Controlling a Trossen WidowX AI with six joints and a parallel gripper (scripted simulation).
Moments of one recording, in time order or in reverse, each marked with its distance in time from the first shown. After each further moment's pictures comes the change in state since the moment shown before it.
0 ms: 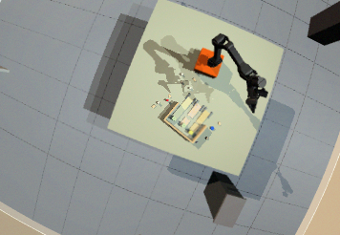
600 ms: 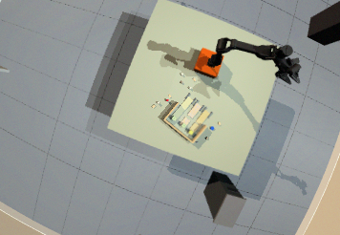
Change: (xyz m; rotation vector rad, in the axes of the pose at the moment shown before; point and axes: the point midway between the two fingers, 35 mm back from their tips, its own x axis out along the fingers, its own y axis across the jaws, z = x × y) arm -0.136 0.024 0.217 -0.456 -0.445 -0.067
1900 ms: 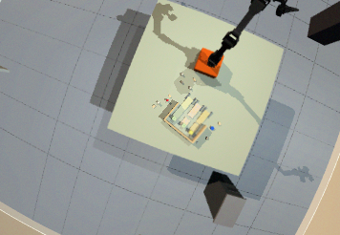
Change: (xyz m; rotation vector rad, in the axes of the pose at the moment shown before) arm -0.313 -0.134 0.187 -0.452 -0.612 -0.167
